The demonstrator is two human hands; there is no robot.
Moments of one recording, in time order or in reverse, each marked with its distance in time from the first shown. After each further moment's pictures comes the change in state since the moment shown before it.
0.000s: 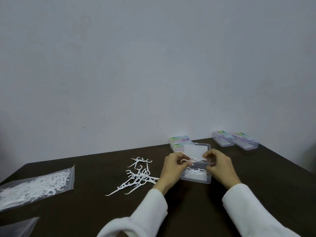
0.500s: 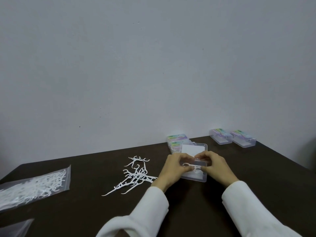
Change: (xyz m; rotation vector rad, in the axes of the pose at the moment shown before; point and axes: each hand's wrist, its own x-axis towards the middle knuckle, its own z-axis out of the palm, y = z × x) left_hand 0.003 -0.002 0.004 0.143 -0.150 0.086; right_hand 0.003 0.008 0.001 0.027 -0.160 0.002
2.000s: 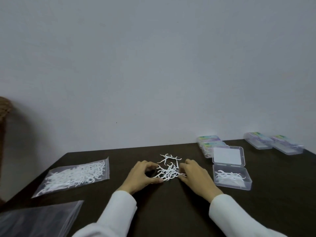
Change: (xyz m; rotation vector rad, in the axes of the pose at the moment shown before) left_hand -0.100 -0.074 -0.159 0.445 0.029 -0.302; right_hand -0.002 -0.080 0.129 -0.586 -0.192 -0.348
